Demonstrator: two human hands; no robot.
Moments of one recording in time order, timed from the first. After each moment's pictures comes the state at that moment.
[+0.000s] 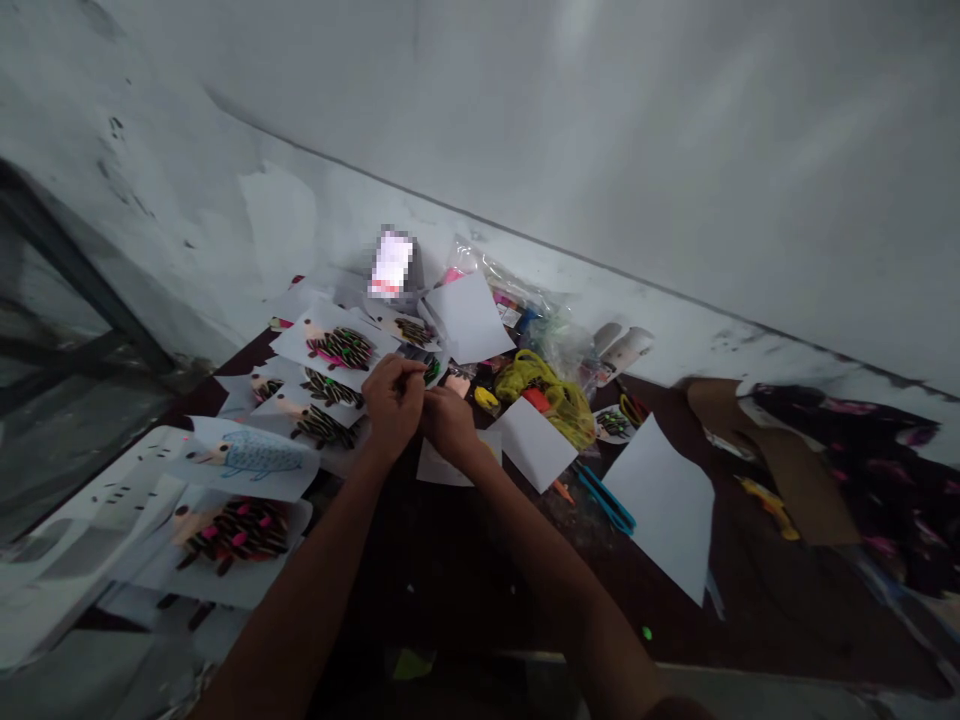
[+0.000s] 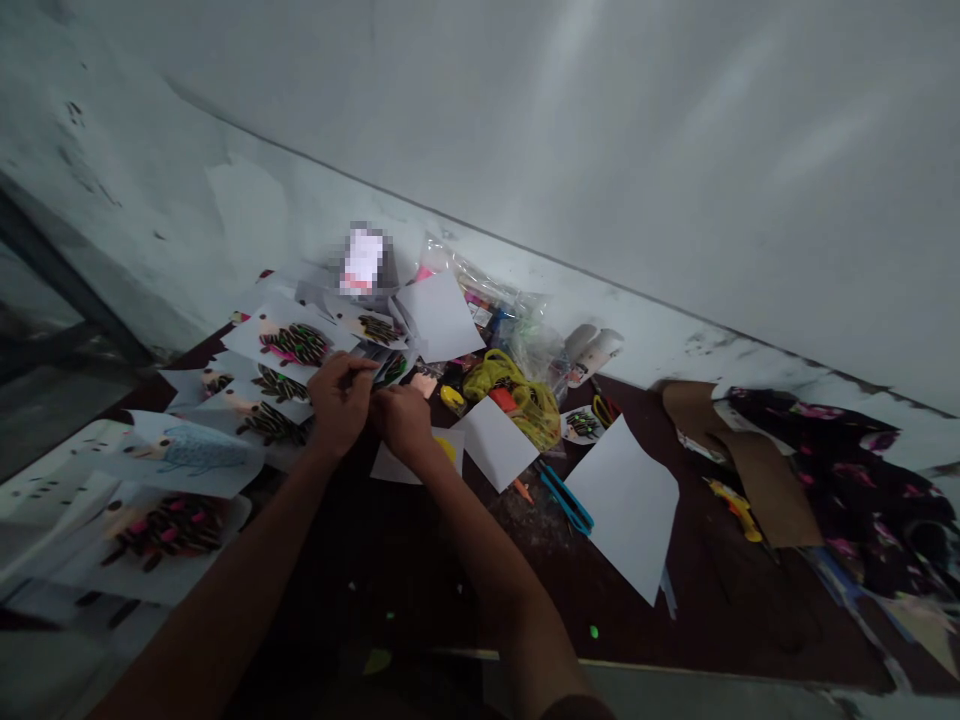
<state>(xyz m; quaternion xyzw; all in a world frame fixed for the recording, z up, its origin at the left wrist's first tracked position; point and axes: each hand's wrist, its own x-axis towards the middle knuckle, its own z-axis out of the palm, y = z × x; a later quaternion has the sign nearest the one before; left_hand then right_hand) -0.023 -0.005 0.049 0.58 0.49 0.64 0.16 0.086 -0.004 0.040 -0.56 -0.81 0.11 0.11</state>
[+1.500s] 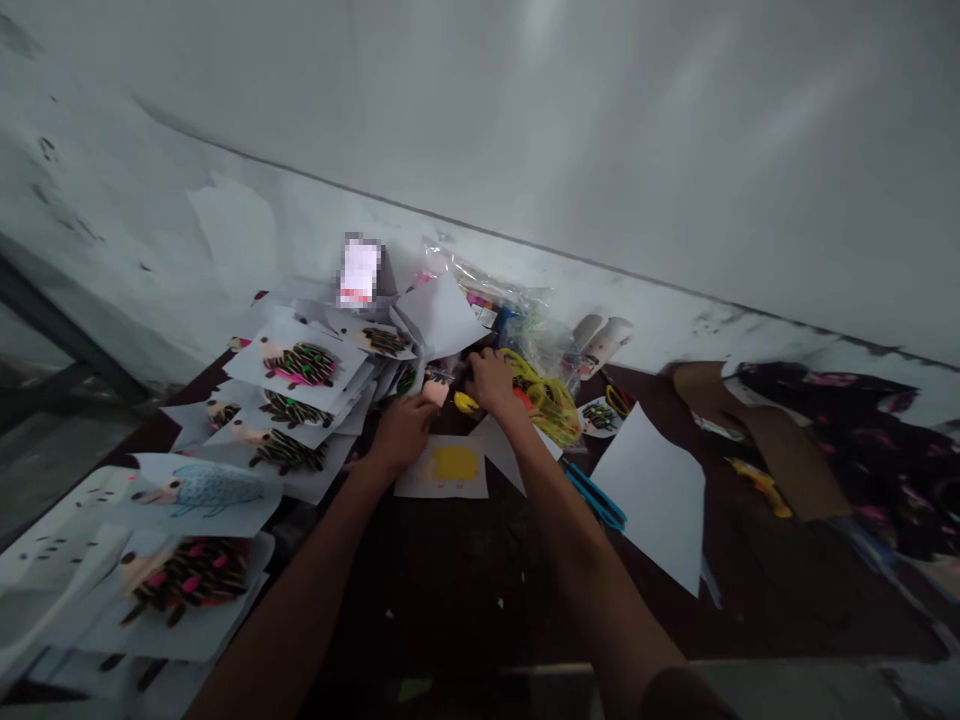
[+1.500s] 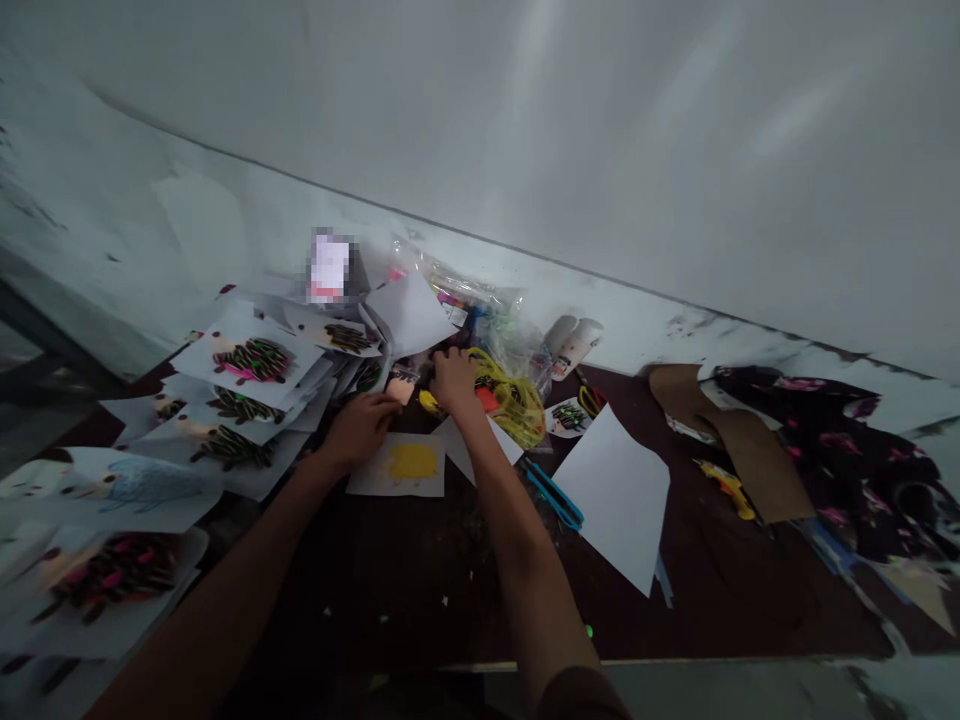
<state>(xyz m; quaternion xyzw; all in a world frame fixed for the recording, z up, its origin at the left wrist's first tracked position) 0.004 0.010 0.000 0.83 0.48 0.26 0.15 0.183 0.053 0.070 -0.69 -0.72 -0.05 -0.02</state>
